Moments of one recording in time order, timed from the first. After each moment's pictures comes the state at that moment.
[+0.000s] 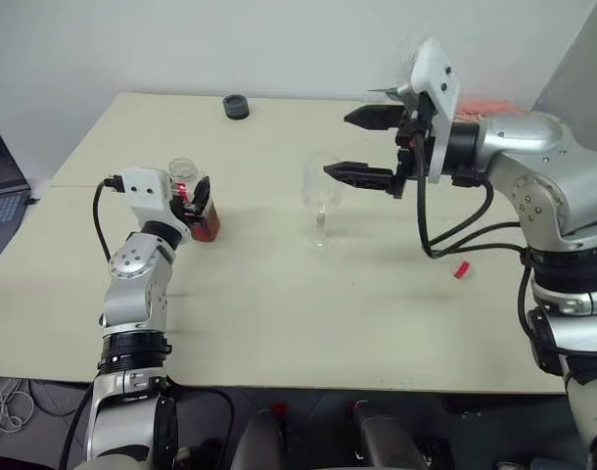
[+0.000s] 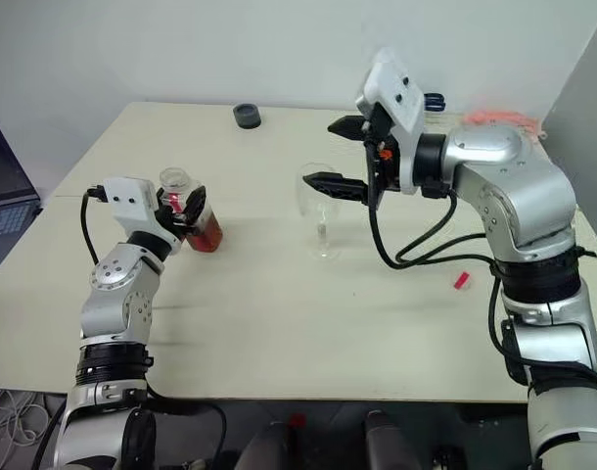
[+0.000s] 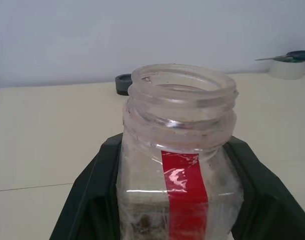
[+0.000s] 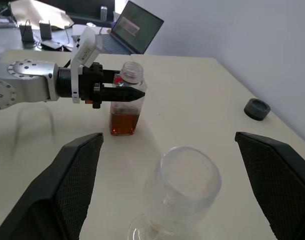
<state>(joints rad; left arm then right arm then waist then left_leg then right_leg) -0.56 0.41 0.26 0.29 -0.25 0.14 -0.34 -0.97 -0.60 0.08 -0.17 0.45 0.78 0.87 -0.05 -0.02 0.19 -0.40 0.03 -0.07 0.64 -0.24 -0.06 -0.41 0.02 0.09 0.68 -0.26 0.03</state>
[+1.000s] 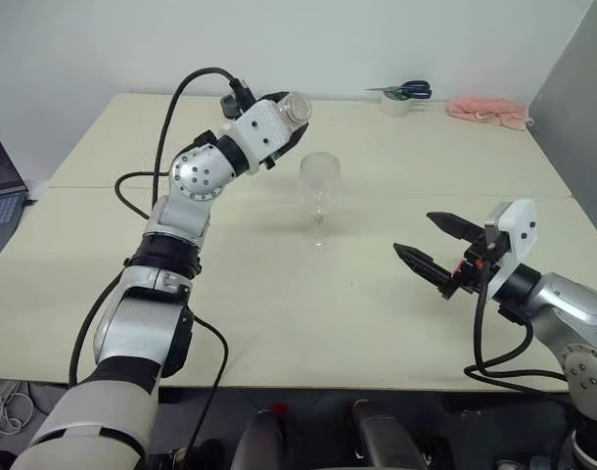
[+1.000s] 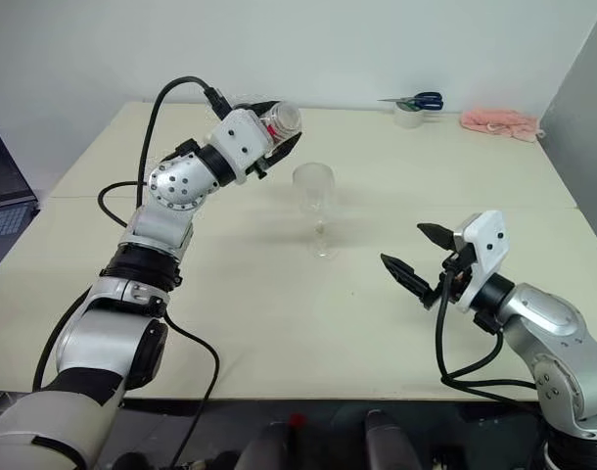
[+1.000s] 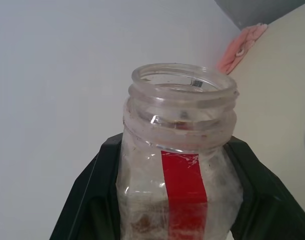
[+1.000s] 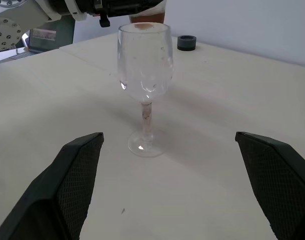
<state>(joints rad) -1.07 0.47 -0.14 0.77 0.20 -0.48 -0.48 -0.17 -0.56 -0.24 -0.65 0.61 0.74 0.55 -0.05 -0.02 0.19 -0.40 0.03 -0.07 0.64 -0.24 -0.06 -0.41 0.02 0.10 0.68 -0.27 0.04</state>
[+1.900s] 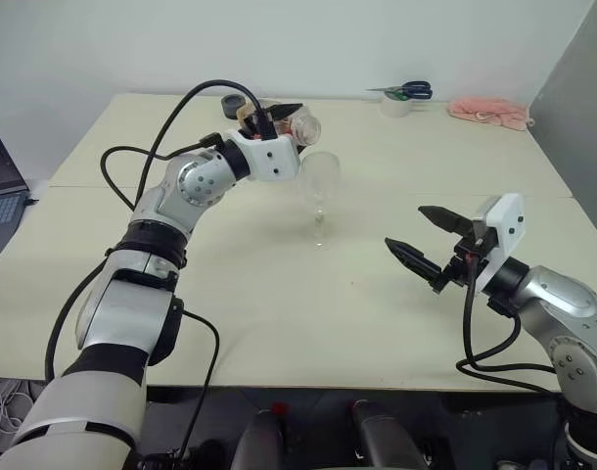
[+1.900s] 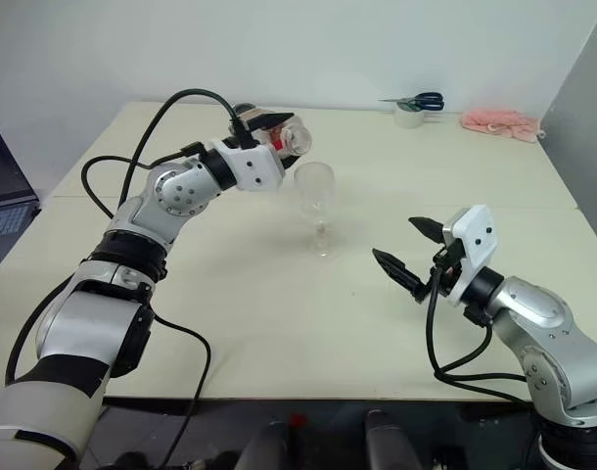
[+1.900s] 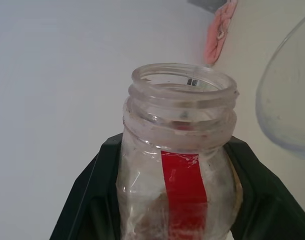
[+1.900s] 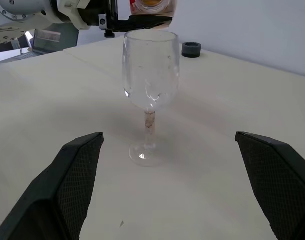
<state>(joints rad) -1.16 0.53 -0.26 0.95 0.46 -0.78 -0.32 -0.21 -0.57 -0.16 -0.61 0.59 0.68 0.54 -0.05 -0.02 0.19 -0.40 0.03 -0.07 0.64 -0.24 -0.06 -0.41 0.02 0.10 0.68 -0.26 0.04</state>
